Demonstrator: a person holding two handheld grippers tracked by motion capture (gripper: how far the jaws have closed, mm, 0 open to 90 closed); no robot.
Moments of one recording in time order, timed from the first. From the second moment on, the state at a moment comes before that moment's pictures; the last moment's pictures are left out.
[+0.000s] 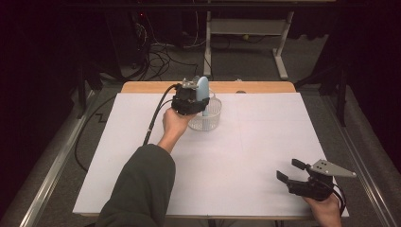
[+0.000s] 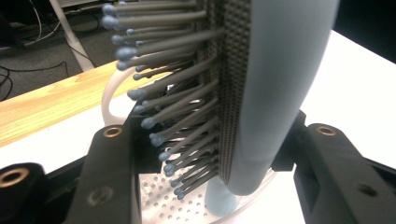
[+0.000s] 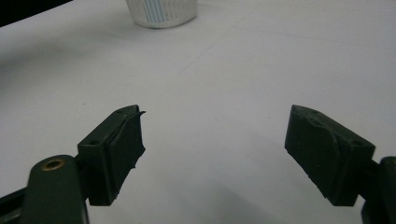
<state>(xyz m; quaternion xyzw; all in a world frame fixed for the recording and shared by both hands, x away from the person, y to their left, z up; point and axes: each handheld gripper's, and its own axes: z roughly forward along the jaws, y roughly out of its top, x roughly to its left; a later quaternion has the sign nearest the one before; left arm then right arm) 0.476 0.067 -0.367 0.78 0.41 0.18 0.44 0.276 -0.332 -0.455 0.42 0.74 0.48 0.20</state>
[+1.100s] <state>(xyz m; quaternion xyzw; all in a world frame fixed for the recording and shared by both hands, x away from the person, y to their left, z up) 0.479 0.088 -0.370 0.77 0.43 0.18 0.44 0.276 -0.332 -0.455 0.42 0.74 0.48 0.20</state>
